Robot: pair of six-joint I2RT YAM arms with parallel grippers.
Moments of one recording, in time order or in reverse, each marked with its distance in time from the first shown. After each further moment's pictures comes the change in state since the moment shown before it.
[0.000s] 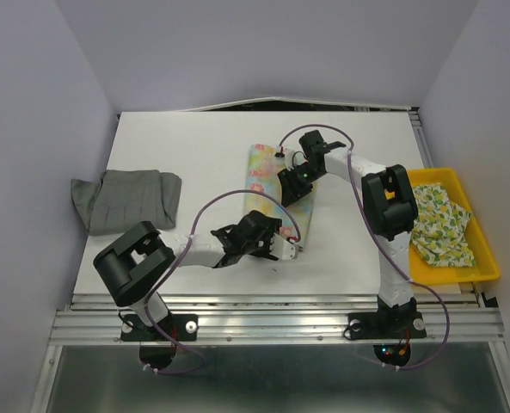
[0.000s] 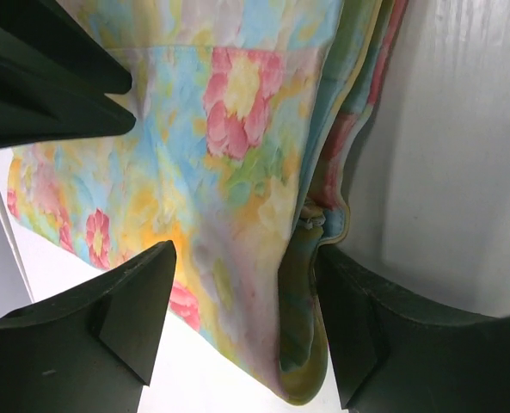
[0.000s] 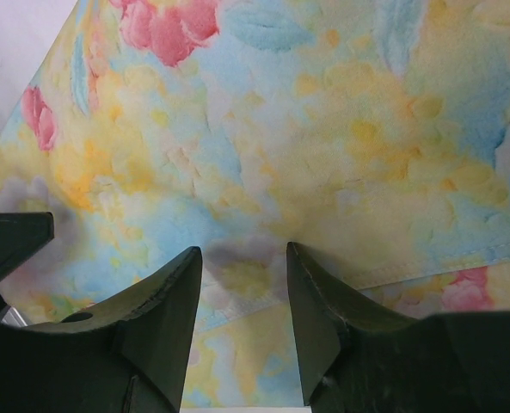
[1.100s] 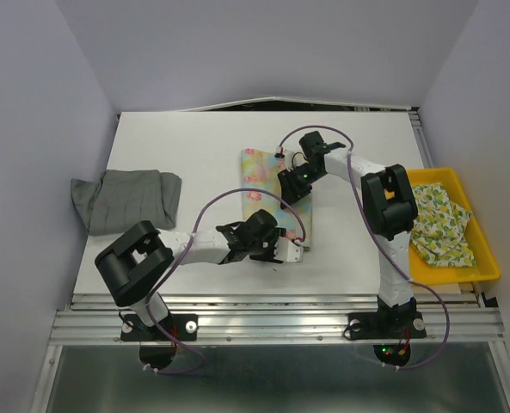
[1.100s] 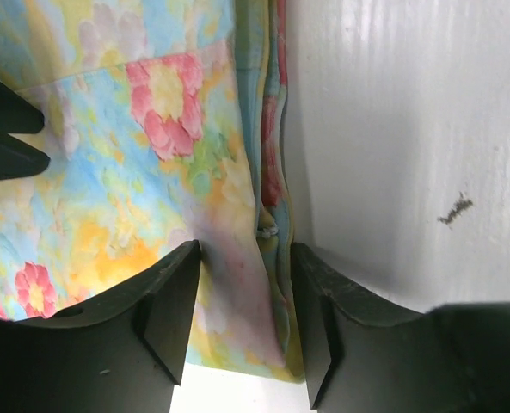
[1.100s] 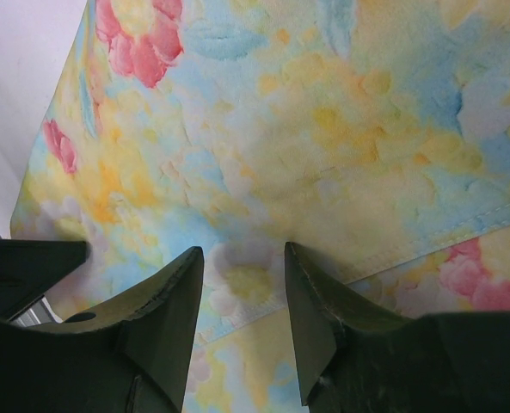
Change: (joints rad) left arm -0.030 0.023 0.118 -0.240 0.131 -0.132; right arm -0.001 0.005 -0.006 -0.003 -0.035 0.000
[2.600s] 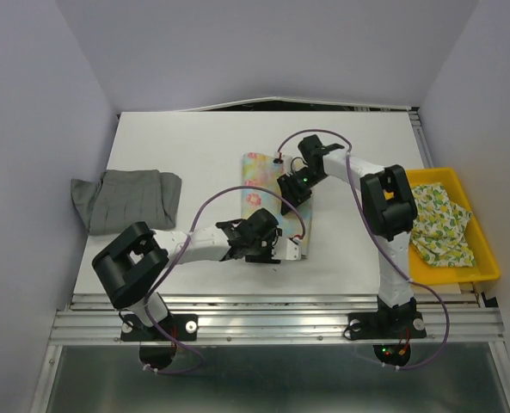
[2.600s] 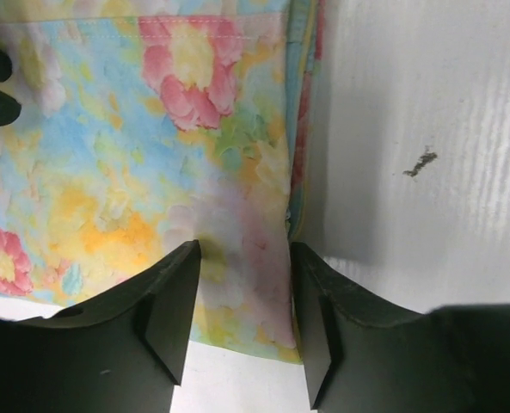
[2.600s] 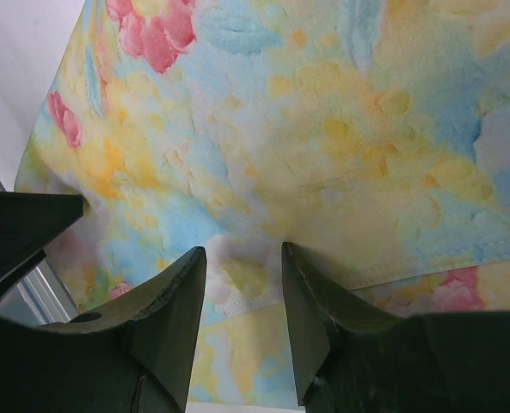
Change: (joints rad) left arm -0.001 -0.030 0.056 -0.219 -0.013 -0.067; right arm 0.009 -0.009 -0.016 -0.071 -0.030 -0.044
